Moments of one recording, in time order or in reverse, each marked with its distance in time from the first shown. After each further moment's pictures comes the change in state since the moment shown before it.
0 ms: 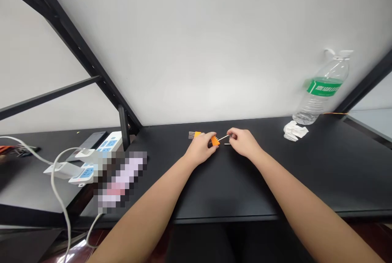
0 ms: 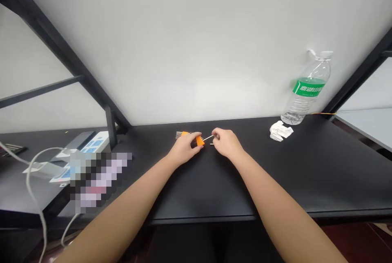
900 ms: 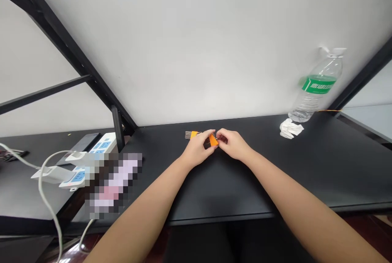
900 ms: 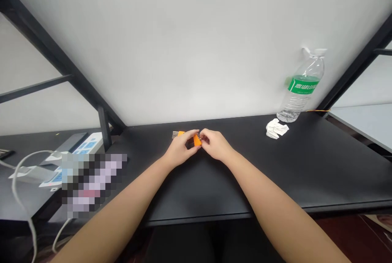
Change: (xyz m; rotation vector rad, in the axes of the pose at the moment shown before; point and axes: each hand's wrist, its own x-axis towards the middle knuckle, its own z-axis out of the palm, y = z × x) left_hand -0.005 0.008 -0.004 -0.185 0.039 0.089; right_hand -0.005 -0.013 0.016 0.241 -0.053 -0.284
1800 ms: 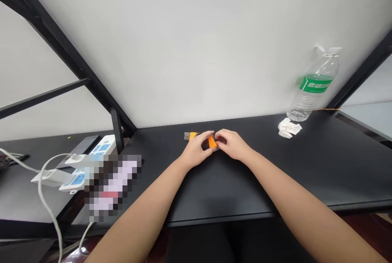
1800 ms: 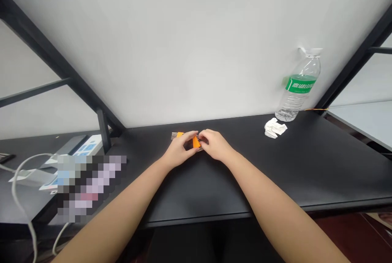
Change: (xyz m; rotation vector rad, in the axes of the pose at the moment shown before) left_hand 0.000 0.001 -0.001 -0.111 -0.049 -0.021; right_hand -0.001 0.001 -0.005 -0.031 -0.004 -0.033
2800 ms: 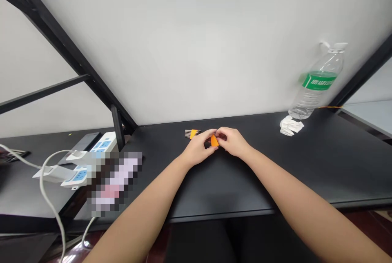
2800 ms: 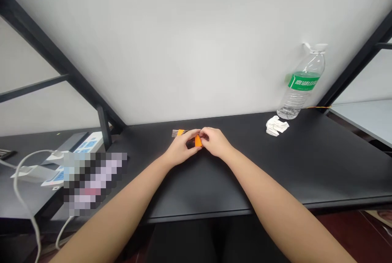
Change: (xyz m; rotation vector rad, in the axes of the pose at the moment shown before) left_hand 0.001 0.007 -0.001 -0.037 -0.046 0.026; right_hand 0.003 0.004 0.006 0.056 0.027 0.044
